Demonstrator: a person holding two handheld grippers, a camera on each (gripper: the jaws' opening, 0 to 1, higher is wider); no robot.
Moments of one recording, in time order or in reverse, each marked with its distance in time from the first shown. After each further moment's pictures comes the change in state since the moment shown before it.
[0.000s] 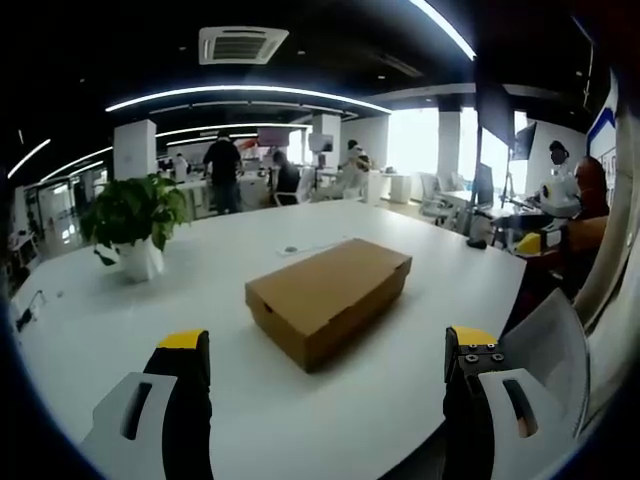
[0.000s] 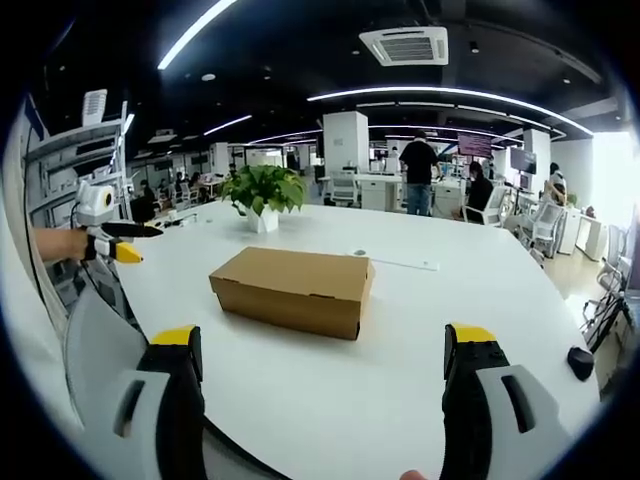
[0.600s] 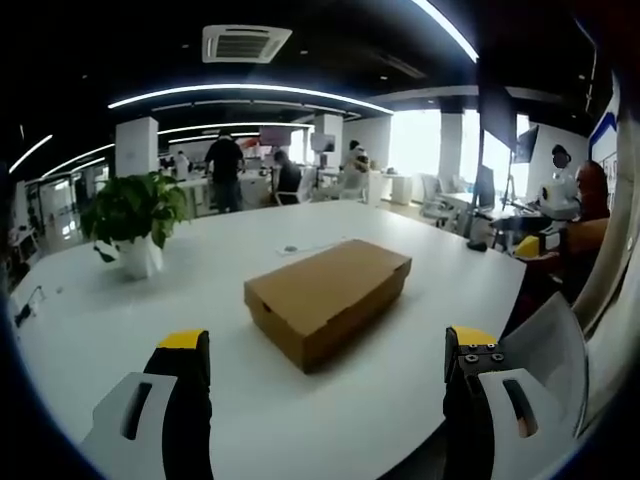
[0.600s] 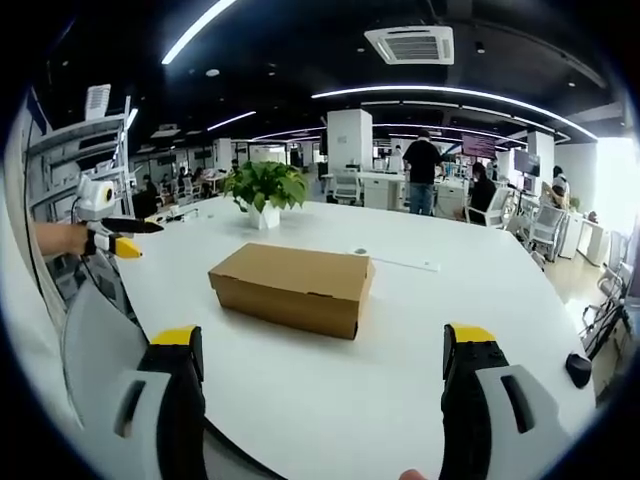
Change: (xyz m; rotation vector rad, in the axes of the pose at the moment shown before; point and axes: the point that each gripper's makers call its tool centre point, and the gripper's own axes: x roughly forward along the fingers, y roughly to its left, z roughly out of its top) left arm 0.002 -0.001 0.000 -0.014 -0.002 0.002; right arm 0.003 -0.005 0.000 -0.019 0.013 0.010
